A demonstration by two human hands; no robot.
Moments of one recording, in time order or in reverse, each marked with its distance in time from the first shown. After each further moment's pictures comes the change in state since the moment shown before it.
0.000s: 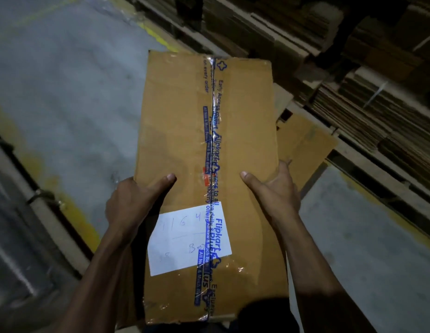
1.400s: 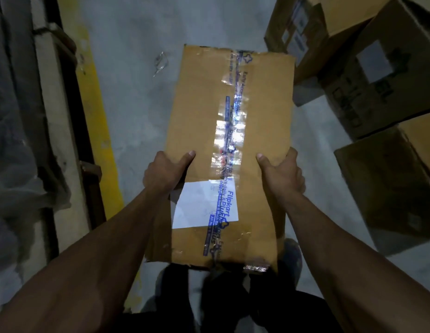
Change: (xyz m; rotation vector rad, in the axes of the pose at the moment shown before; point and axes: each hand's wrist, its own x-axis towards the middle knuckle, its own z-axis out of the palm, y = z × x) left_hand 0.141 -0.429 0.312 -0.041 0.064 -0.539; right_hand 0.124 0.317 0.425 -0.431 -0.316 -0.043
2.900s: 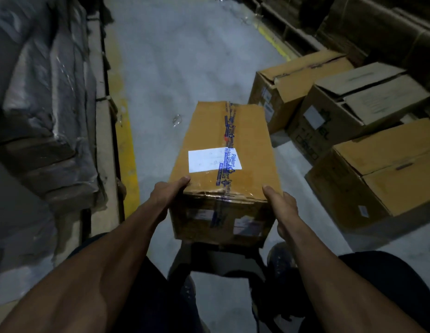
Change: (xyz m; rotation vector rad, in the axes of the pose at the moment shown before) left_hand -0.120 -0.096 -0.080 -0.576 -0.213 0.063; right_hand -0.175 0.059 -0.046 0.559 -0.078 0.055
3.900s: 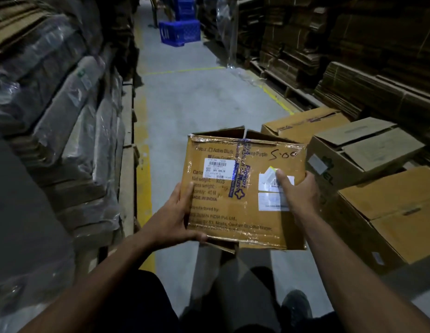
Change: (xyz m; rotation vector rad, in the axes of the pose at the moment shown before) left_hand -0.075 0.053 -0.064 0.785 -0.147 0.866; right_hand -0.037 -0.121 -0.009 -0.102 0.273 -0.548
